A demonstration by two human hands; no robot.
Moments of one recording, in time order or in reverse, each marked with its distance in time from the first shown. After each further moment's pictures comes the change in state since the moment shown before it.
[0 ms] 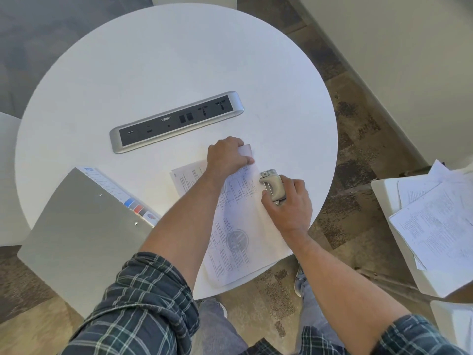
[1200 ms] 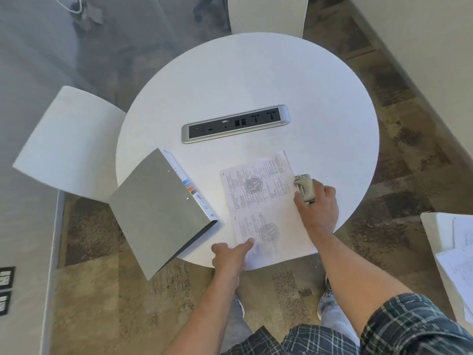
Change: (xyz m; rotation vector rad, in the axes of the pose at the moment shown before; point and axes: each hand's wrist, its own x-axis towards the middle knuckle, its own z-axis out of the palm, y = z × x) left_hand -0.272 -0.030 0.051 -0.969 0.121 -1.080; right_hand 0.002 0.000 -0.014 0.105 -0.160 0.033
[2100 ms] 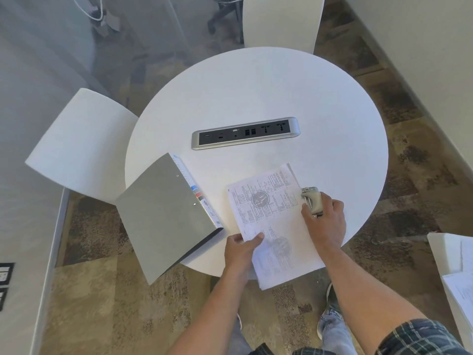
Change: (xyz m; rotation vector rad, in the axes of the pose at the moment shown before) left_hand 0.012 0.019 0.012 -0.171 -0.149 0.157; right_hand -0.002 -0.008 -0.011 0.012 -0.059 0.030
